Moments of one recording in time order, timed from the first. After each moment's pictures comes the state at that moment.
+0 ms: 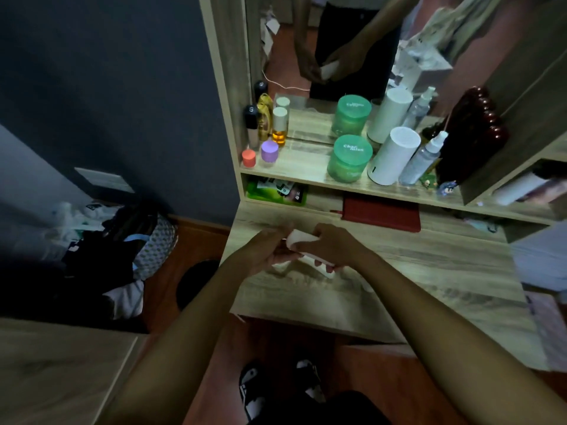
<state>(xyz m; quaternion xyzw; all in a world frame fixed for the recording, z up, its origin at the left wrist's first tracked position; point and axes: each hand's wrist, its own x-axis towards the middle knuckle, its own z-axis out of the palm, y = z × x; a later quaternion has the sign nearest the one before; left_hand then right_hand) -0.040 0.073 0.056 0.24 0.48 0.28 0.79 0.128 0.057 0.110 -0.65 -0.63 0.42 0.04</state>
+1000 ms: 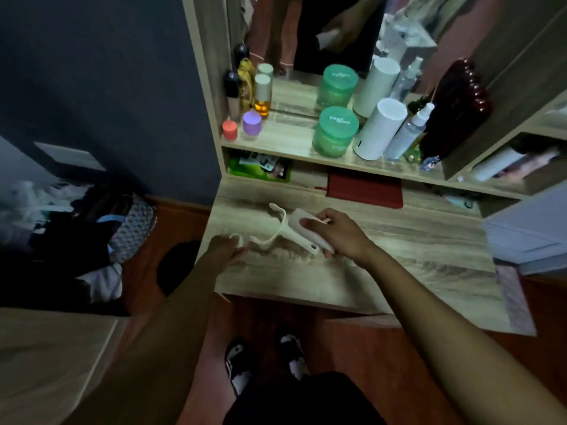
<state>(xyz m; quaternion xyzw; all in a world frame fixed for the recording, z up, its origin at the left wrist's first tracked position) -0.088 0.052 -0.044 0.24 0.68 0.28 0.63 0.159 0.023 0.094 -0.68 -0.50 0.50 0.19</state>
